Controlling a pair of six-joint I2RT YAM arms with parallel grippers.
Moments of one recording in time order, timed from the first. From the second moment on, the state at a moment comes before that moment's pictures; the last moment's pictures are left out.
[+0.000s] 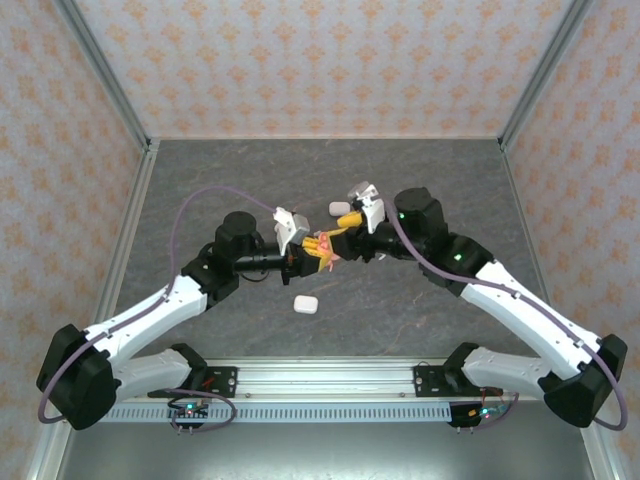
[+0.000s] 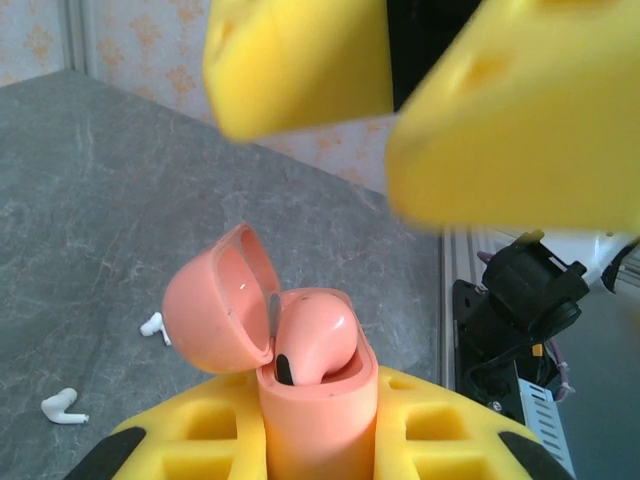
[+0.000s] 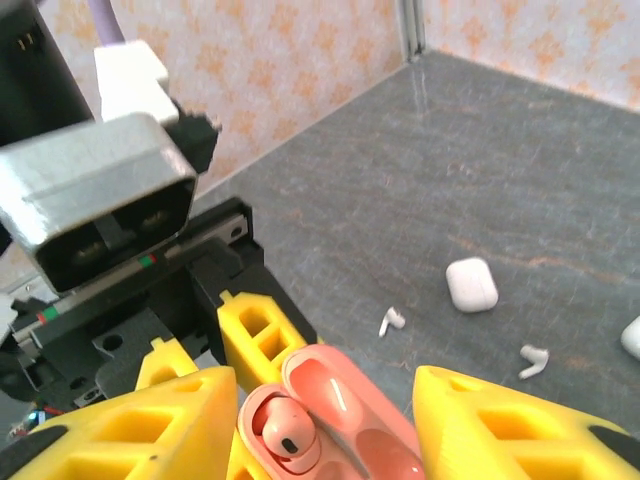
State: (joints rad) left arm -0.59 1.11 0.71 0.14 0.69 -0.11; right arm 0.72 1.07 1.07 -0.39 -0.35 0.14
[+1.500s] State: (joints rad) left arm -0.59 0.74 0.62 0.04 0.46 -0.03; right arm 0.72 1.95 1.32 -0.57 -0.10 0.44
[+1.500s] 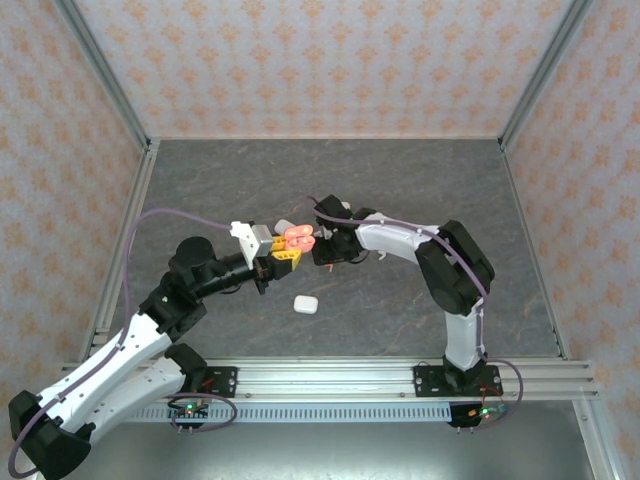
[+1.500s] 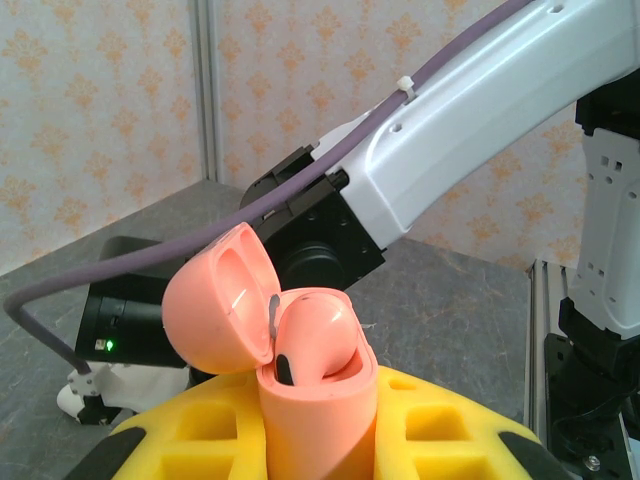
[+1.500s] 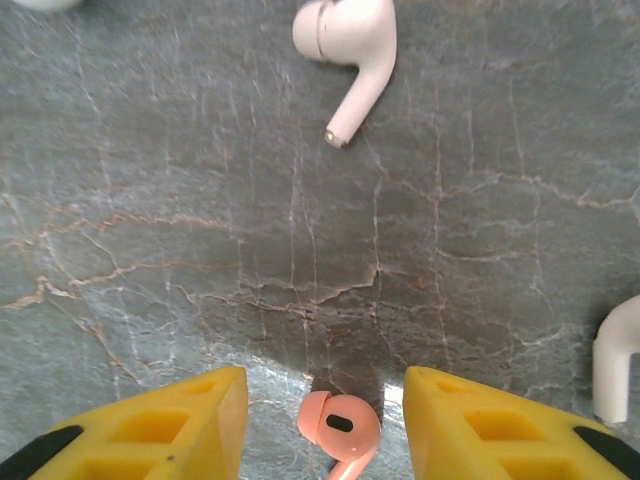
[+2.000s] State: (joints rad) left arm -0.59 0.74 0.62 0.03 0.46 -0.03; right arm 0.75 1.98 1.34 -0.61 -0.04 0.42
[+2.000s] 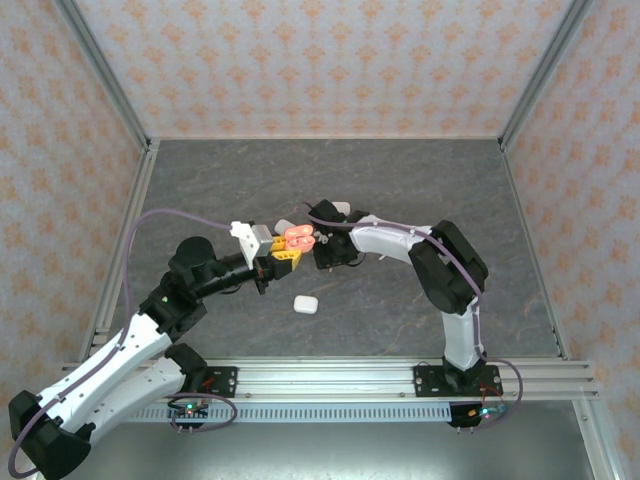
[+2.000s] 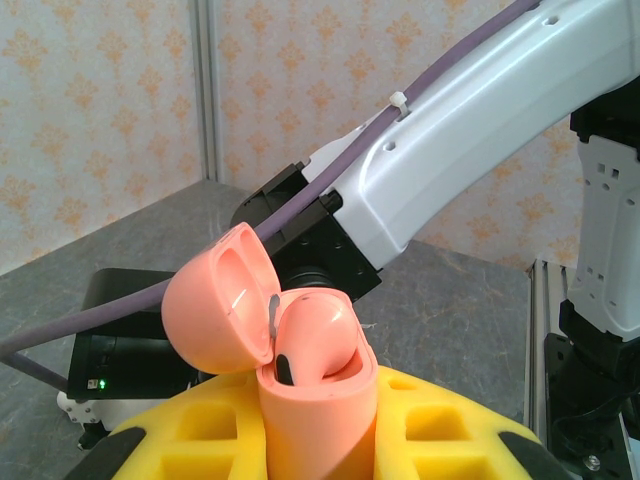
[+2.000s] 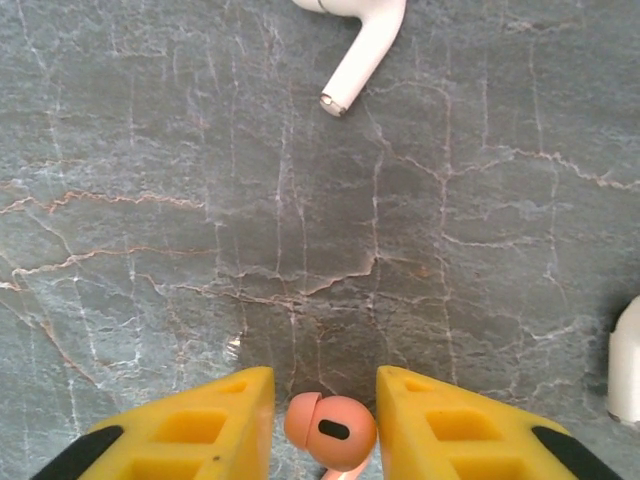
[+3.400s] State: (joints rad) left arm -0.59 1.05 0.52 0.38 0.45 -0.26; right arm 0.85 1.14 1.13 -0.40 0.18 0.39
